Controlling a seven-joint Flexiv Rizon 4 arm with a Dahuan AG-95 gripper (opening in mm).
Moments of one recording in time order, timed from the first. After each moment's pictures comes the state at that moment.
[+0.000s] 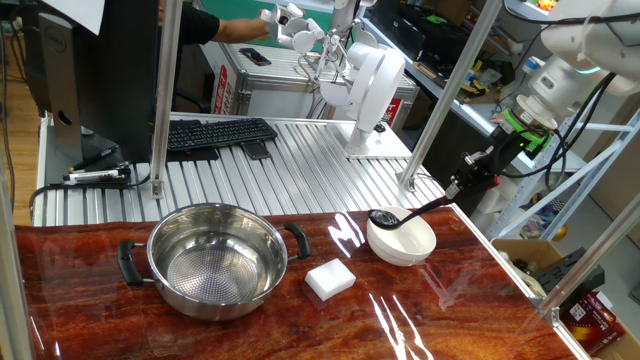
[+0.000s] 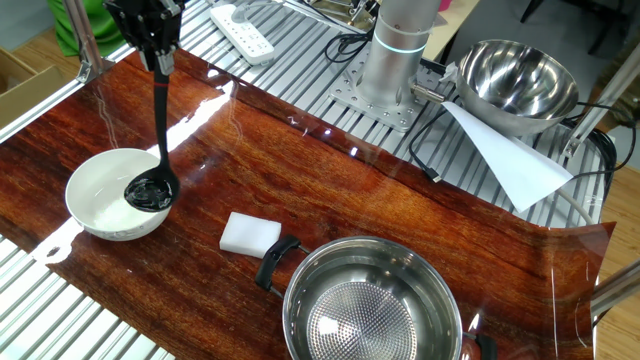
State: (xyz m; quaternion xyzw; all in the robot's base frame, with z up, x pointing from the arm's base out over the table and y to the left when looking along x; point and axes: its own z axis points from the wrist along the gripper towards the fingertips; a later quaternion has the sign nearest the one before) arm 0.524 -0.226 0.294 -0.03 0.99 0.10 0.07
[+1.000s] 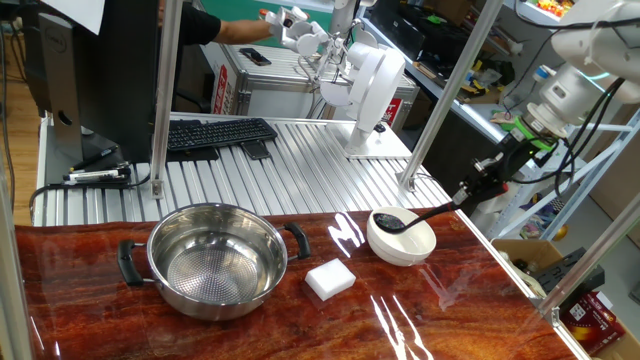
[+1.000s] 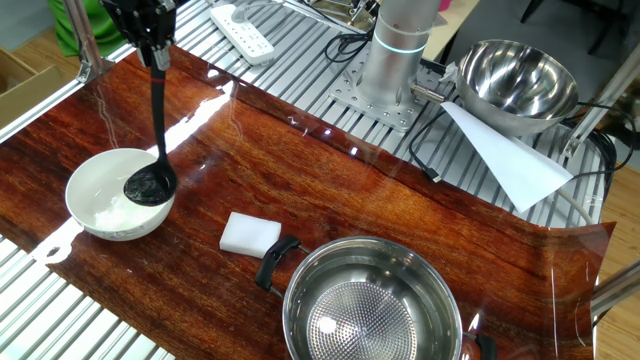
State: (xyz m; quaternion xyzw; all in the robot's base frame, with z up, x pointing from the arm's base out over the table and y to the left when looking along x) arm 0.513 -0.241 0.286 -0.03 0.99 0.12 0.07
